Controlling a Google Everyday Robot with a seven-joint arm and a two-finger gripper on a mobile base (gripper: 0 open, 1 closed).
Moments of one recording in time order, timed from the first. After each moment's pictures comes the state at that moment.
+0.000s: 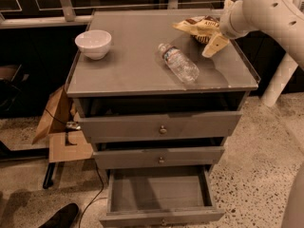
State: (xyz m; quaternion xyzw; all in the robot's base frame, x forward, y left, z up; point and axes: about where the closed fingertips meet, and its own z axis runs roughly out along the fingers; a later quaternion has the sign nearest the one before) arm 0.799 -0.250 0.922 -0.50 0.72 -0.20 0.43
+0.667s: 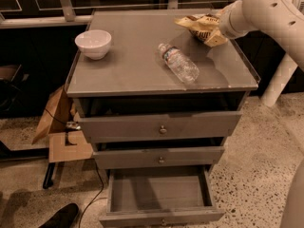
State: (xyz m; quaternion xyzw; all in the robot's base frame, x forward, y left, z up) arm 0.802 -0.249 0.922 -0.50 0.72 -0.19 0.43
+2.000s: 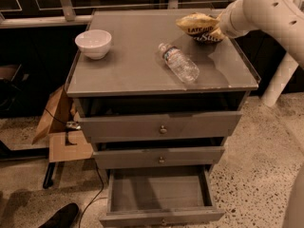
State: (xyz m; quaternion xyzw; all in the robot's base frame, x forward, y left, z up) arm 0.802 -0.250 0.927 -0.50 0.72 -0.20 0.44
